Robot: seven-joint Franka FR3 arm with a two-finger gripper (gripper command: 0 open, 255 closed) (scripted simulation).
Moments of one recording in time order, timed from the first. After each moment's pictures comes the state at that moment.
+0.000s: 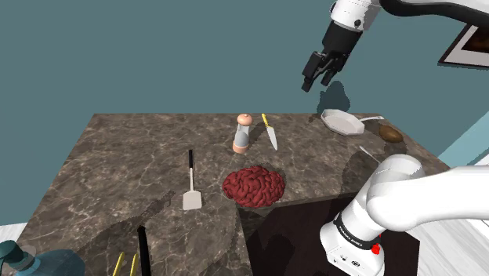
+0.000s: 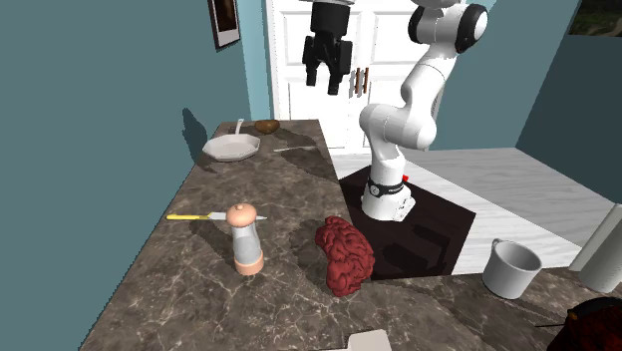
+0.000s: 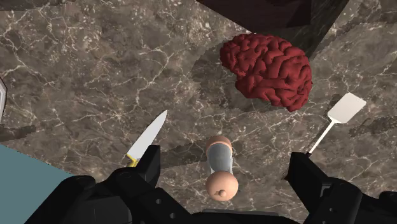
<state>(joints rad) -0.01 -0.83 0.00 -2.27 -0.03 1.55 0.17</state>
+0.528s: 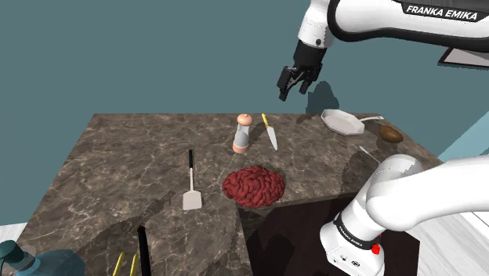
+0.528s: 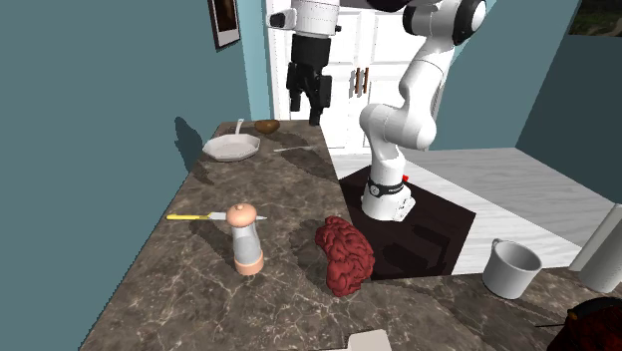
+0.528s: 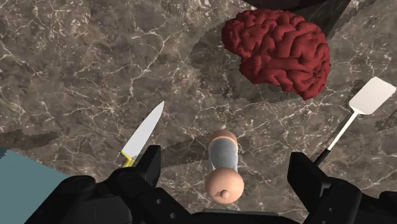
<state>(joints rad) -0.02 -0.68 0.04 -2.31 -0.05 1.71 0.22</state>
